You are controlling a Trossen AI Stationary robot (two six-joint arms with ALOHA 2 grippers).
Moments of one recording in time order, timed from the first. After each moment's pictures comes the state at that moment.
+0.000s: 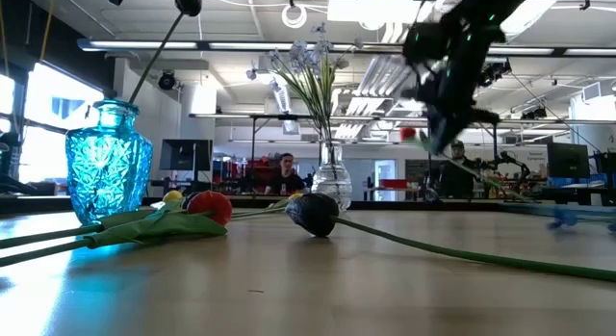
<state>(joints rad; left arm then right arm) 0.07 0.67 1.03 -0.66 -0.35 -0.33 -0.55 1.35 1.00 -0.76 0.10 0.60</state>
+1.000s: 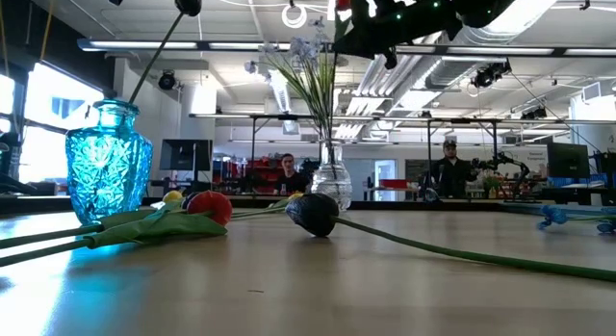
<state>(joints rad) 0.07 0.67 1.03 -0.66 -0.35 -0.33 -0.42 1.42 1.00 0.36 0.10 0.08</state>
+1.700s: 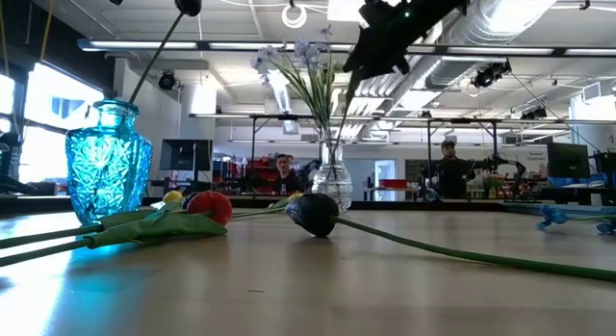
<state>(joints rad) 0.07 0.67 1.03 -0.66 -0.35 -0.33 -0.43 1.41 1.24 -0.39 0.04 0.08</state>
